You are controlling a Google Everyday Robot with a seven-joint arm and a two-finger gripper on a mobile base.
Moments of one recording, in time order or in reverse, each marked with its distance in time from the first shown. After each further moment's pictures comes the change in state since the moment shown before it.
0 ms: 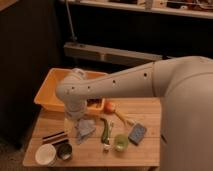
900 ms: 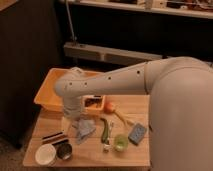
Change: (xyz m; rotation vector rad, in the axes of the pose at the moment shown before) arm -0.019 0.010 0.019 -0.095 0.060 0.081
